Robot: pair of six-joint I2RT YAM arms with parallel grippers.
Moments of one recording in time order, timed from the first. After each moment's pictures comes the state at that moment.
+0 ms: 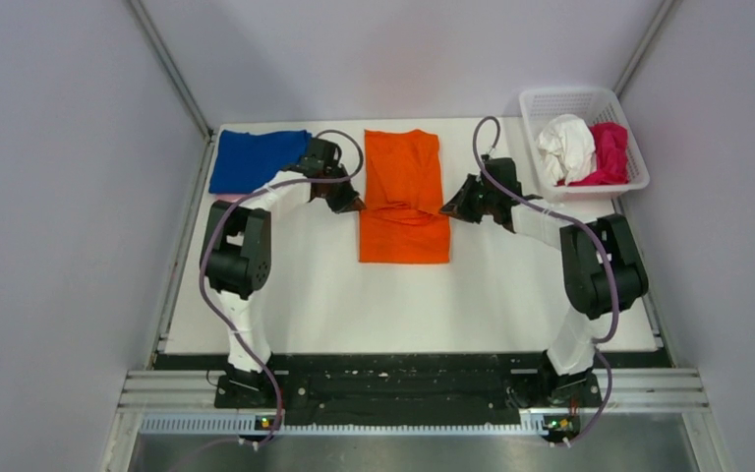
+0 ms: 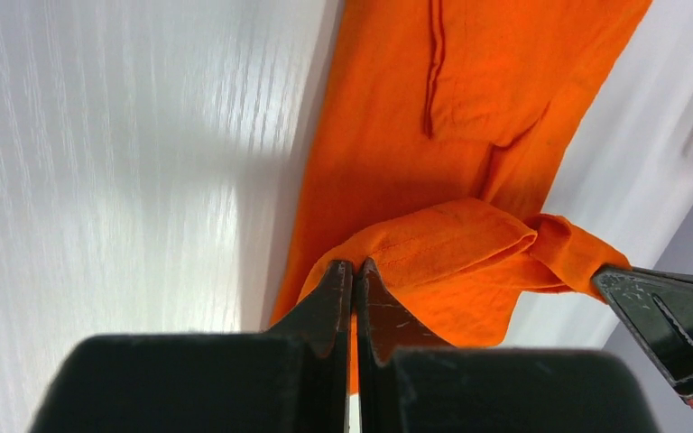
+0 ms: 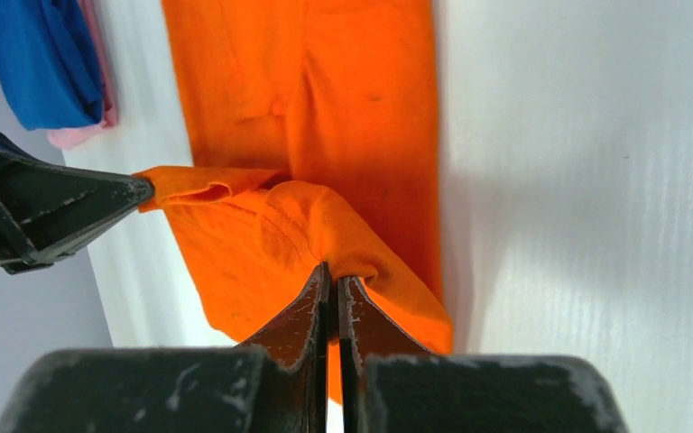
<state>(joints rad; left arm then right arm) -0.29 1.98 1.45 -0.40 0.29 -0.75 0.28 1.76 1.05 0.03 -0.33 0.74</state>
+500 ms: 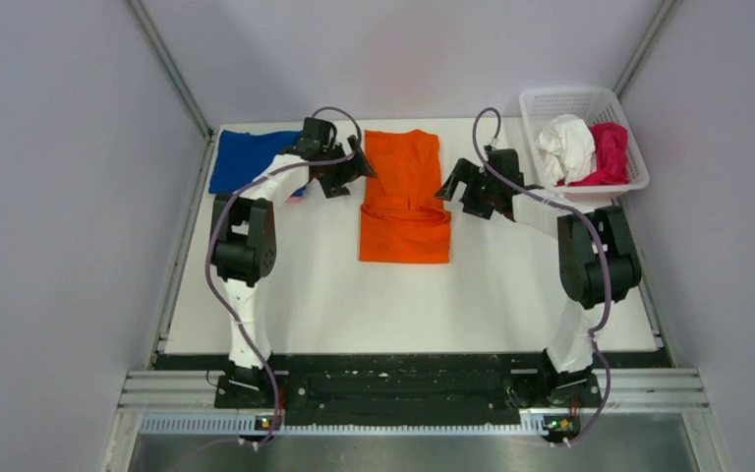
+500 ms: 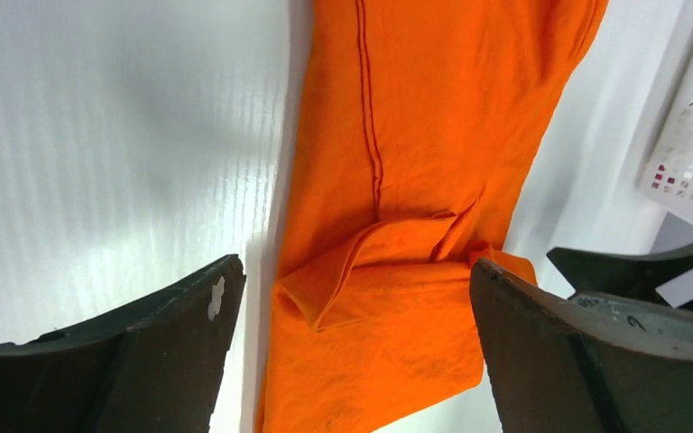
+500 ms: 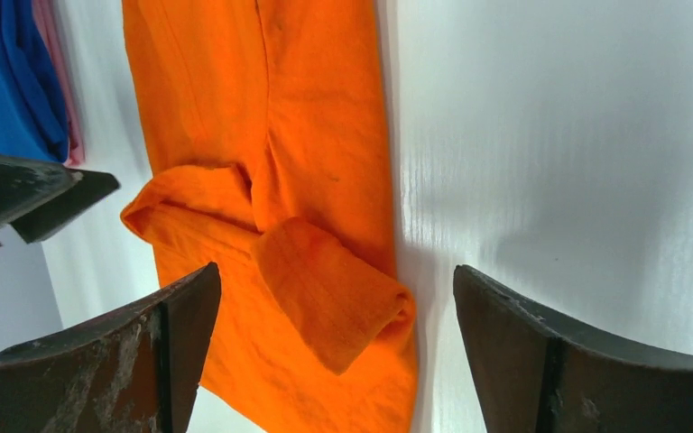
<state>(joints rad) -0.25 2.13 1.70 -0.44 0.33 -0.68 0.24 1.88 1.17 0.00 -0.31 0.65</state>
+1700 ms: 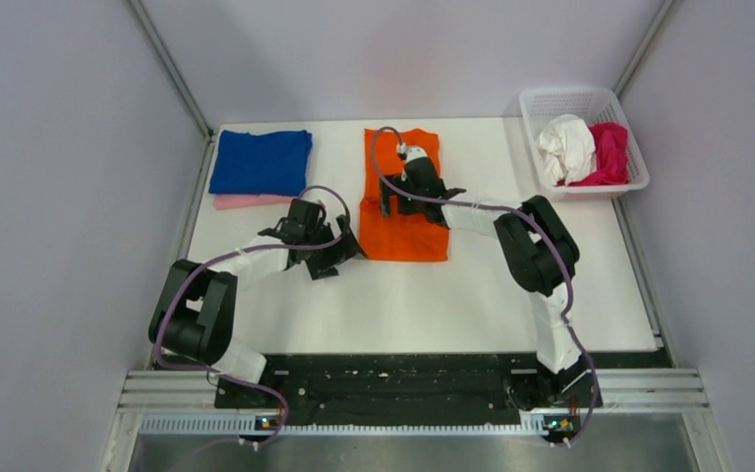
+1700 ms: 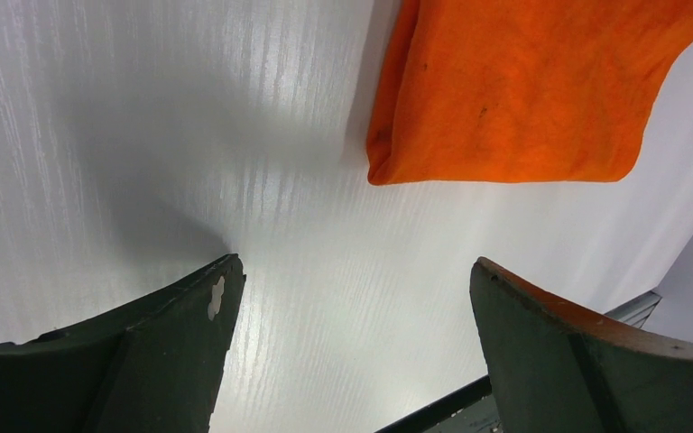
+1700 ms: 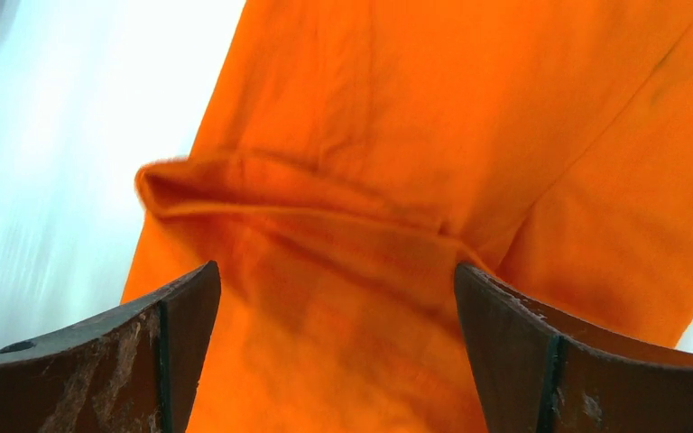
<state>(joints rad) -0.33 1.52 0.79 -0.23 0.30 -0.76 0.60 2.08 1.39 0.07 0.04 0.33</state>
